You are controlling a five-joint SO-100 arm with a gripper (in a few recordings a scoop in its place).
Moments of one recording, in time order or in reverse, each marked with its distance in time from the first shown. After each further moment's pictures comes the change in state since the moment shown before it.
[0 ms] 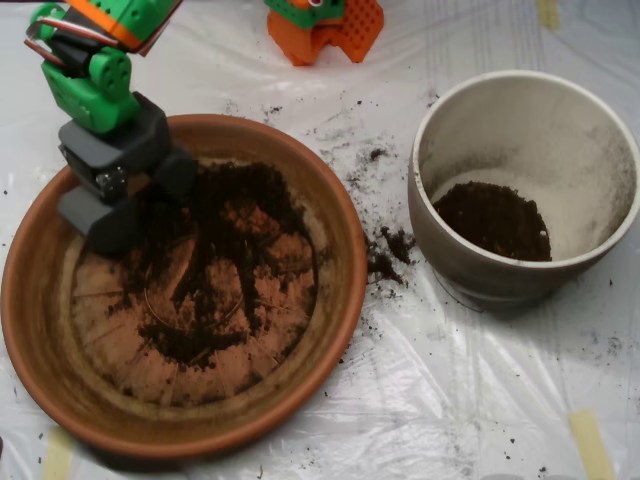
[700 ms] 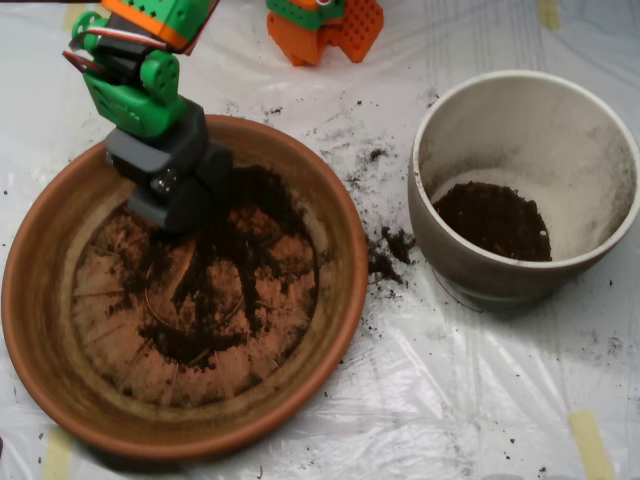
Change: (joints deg) arm -7.1 5.4 8.5 -0.1 -3.2
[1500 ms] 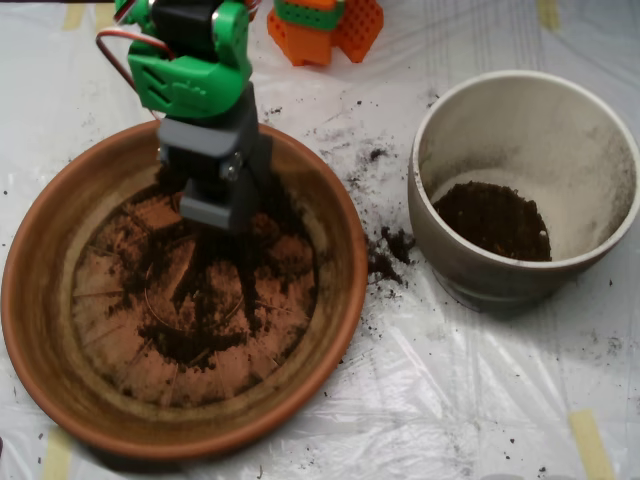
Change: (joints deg) arm -15.7 10.6 -9.7 14.7 1.4
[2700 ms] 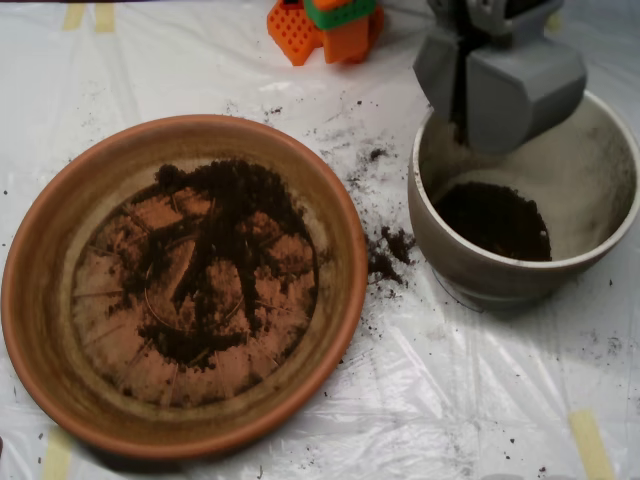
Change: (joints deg) arm -43.3 1.5 -39.8 21.8 -7.0
